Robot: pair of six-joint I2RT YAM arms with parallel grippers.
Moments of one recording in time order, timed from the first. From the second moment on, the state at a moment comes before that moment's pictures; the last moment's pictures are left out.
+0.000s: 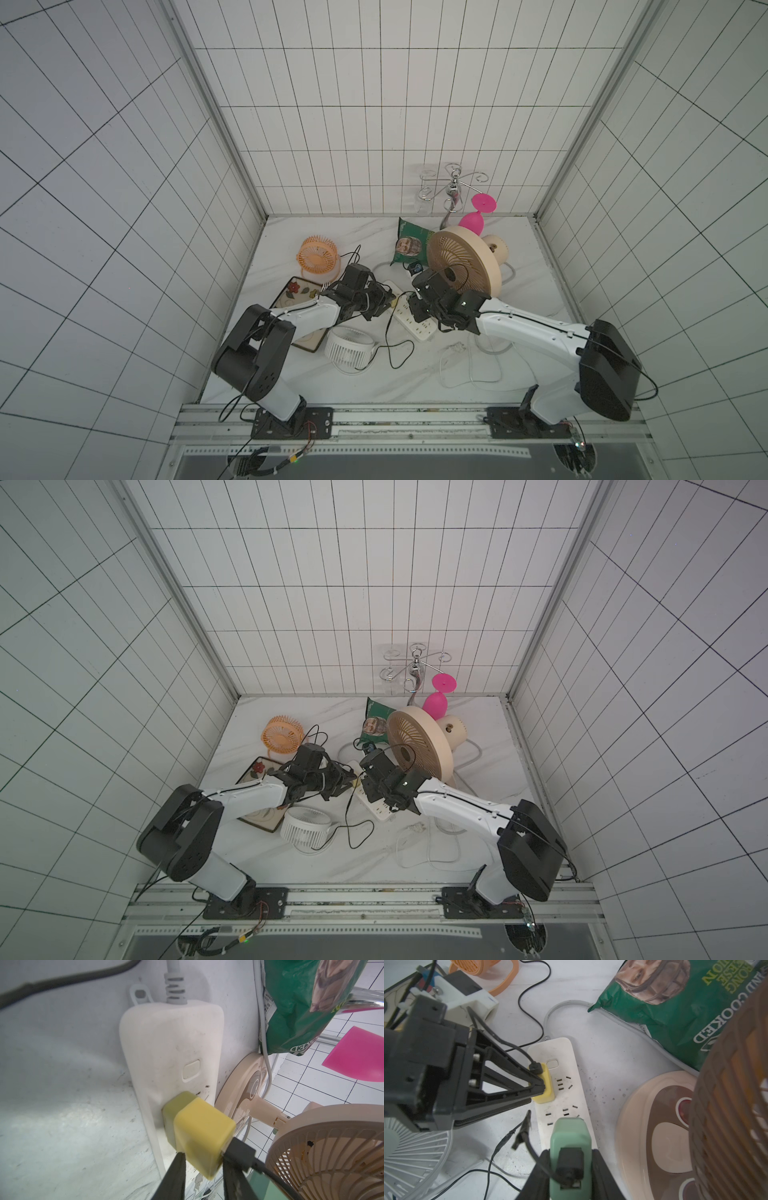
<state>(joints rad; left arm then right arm) -0.50 1.61 0.77 0.00 0.42 -1.37 1.01 1.49 1.04 -0.40 0.24 0.30</state>
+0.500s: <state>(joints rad) -0.52 1.57 0.92 -0.33 0.28 -1.28 1.09 1.45 0.97 -0.43 0.00 0.23</state>
